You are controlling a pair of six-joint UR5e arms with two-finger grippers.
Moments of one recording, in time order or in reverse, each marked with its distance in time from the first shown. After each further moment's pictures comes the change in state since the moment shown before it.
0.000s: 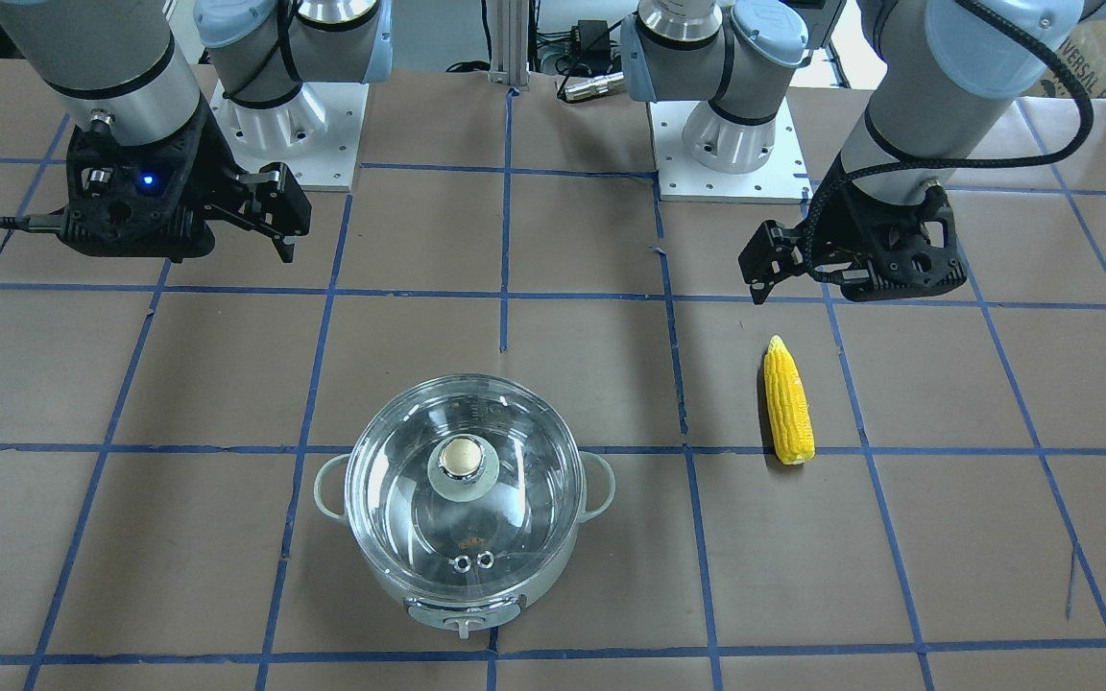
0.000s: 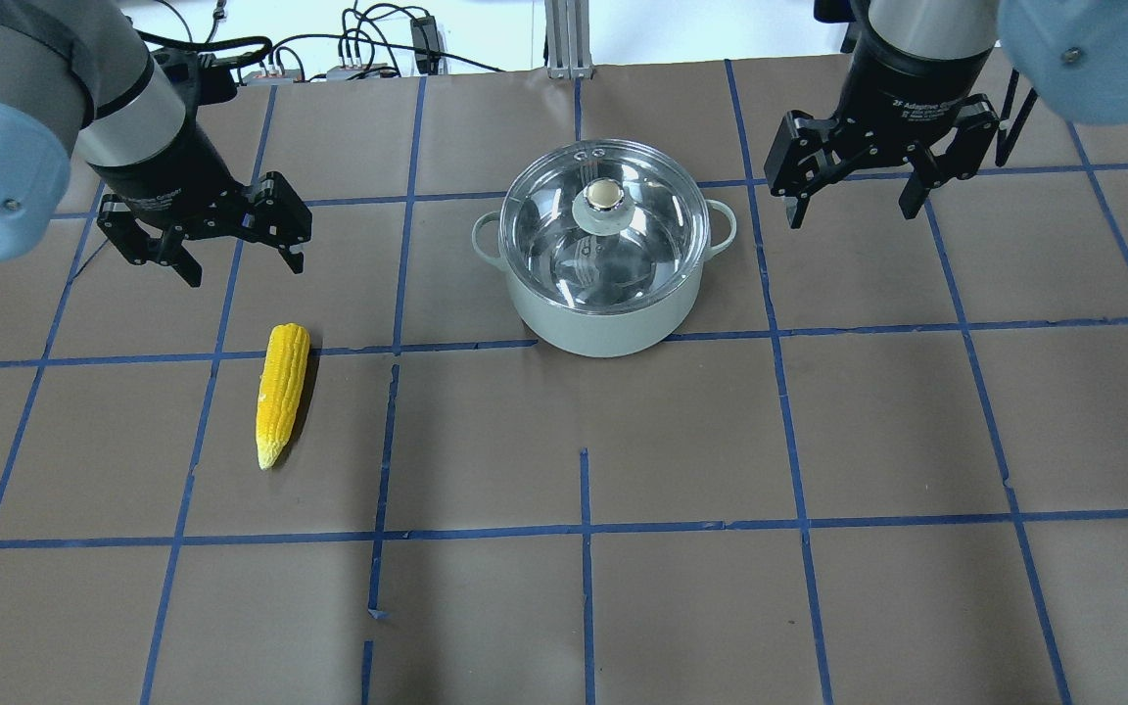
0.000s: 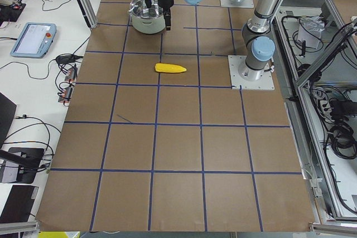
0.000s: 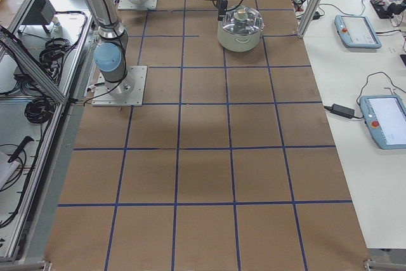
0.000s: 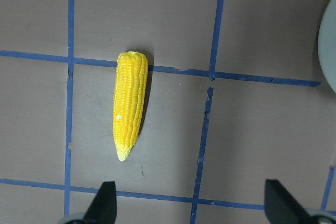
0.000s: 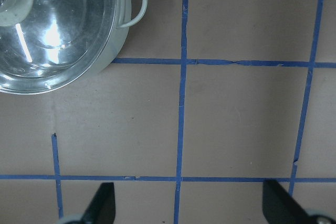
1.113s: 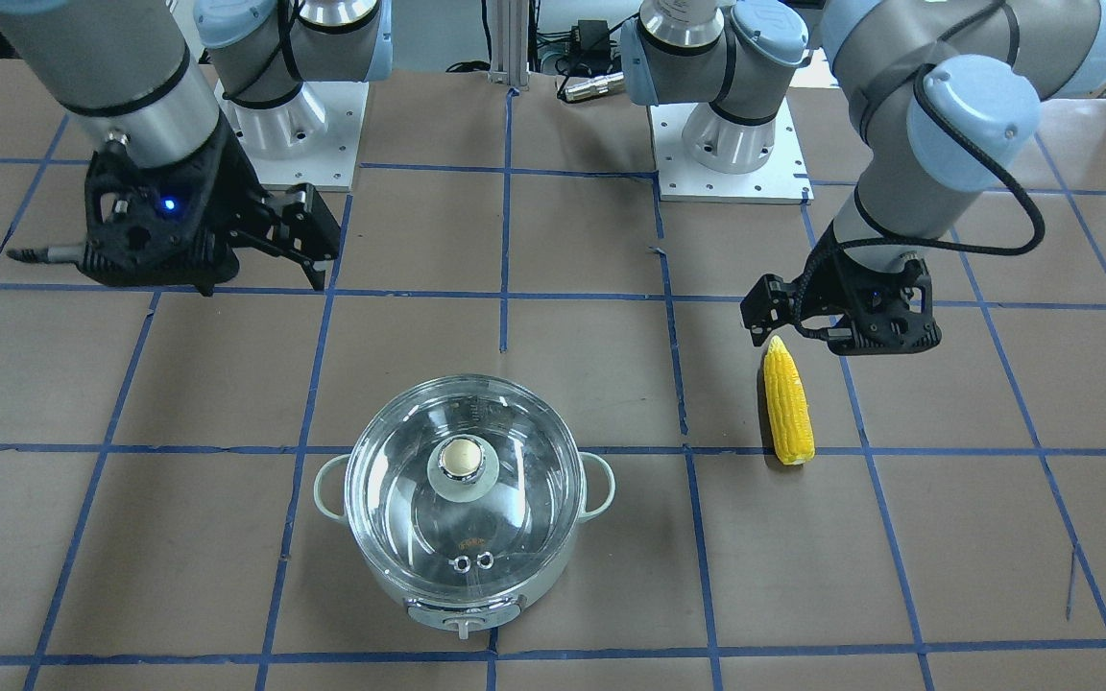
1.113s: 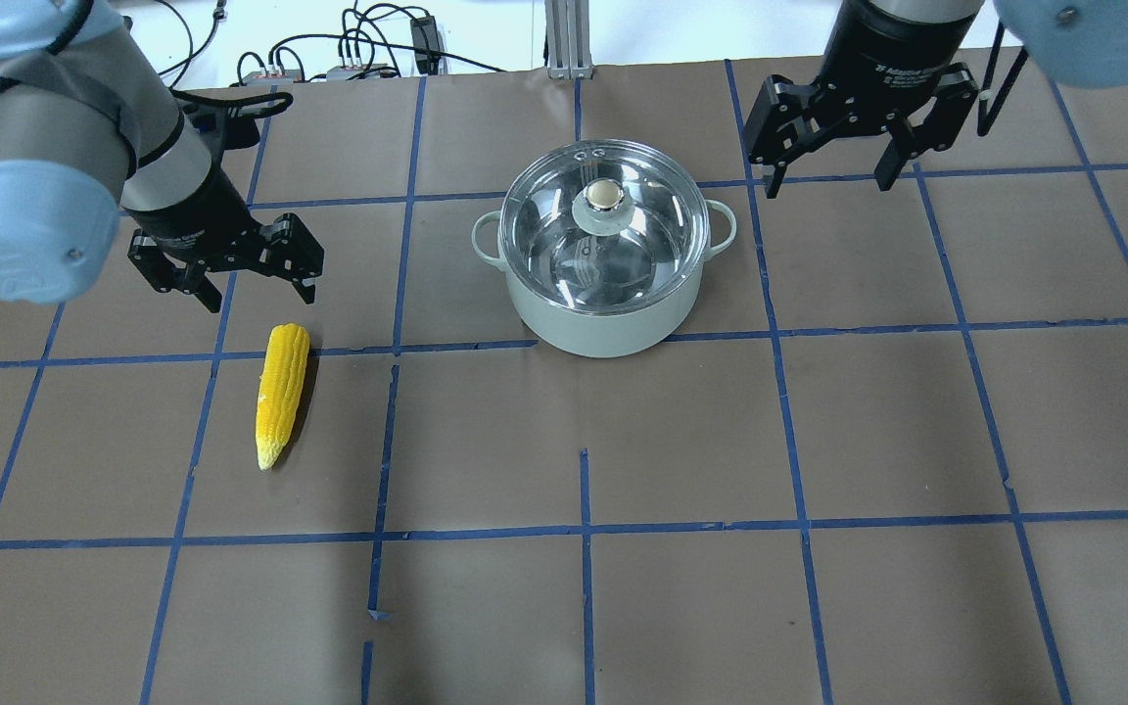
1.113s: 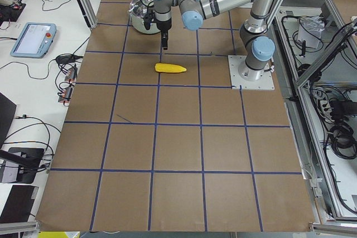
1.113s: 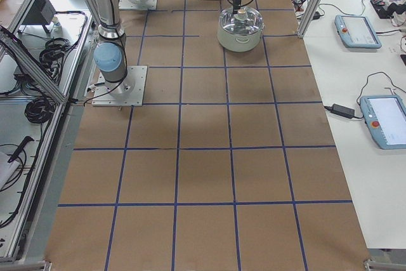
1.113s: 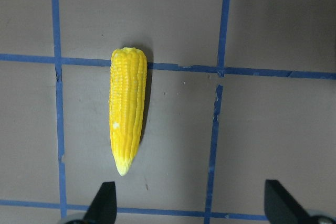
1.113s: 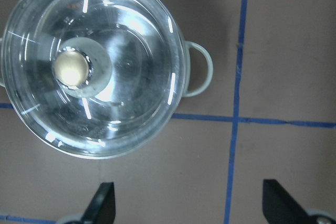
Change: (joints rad) left arm 0.161 -0.066 -0.222 0.296 -0.012 0.262; right arm 0.102 0.176 -0.114 -0.183 0.086 0.065
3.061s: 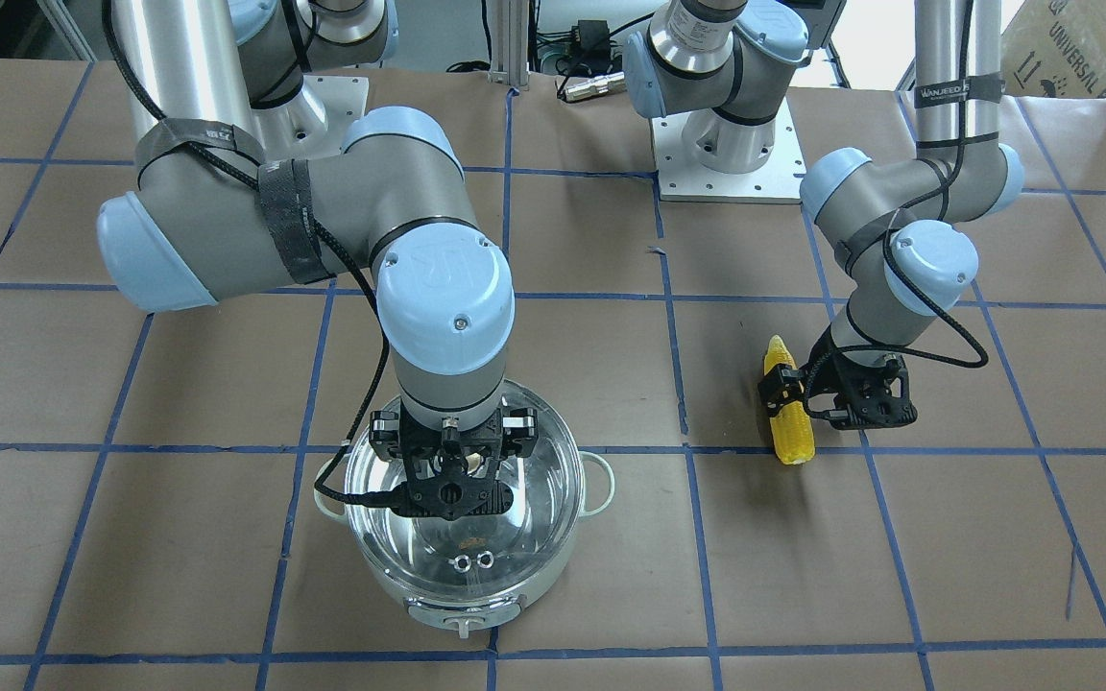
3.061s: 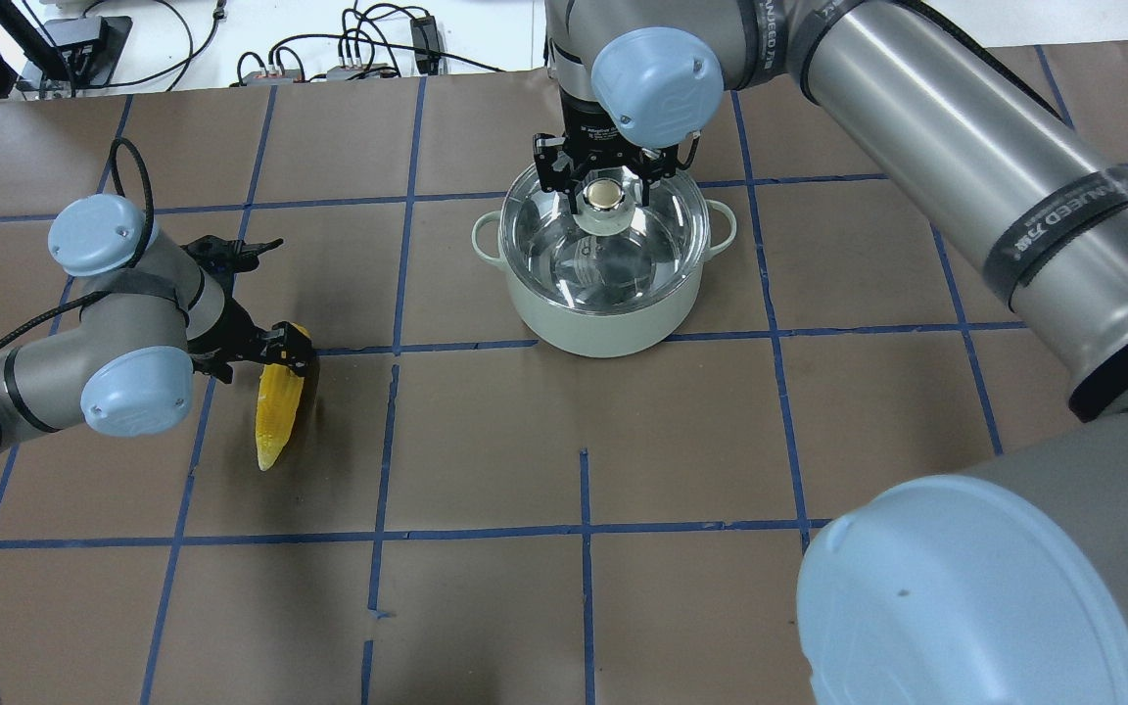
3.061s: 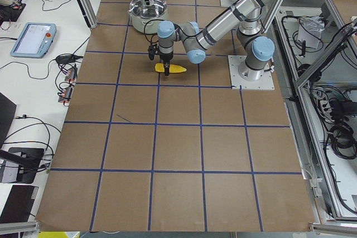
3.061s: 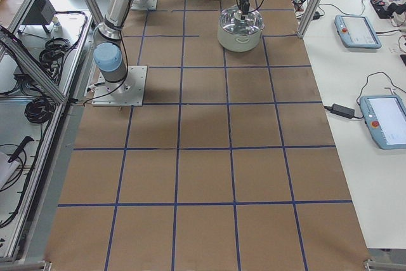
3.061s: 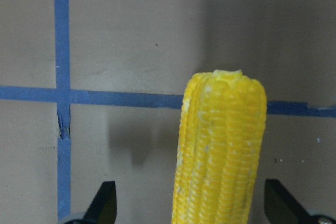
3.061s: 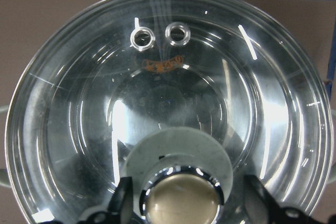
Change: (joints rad) left arm 0.041 -0.178 -0.221 0.460 -0.006 -0.009; right arm 0.177 0.320 -0.182 -0.045 -0.096 0.207
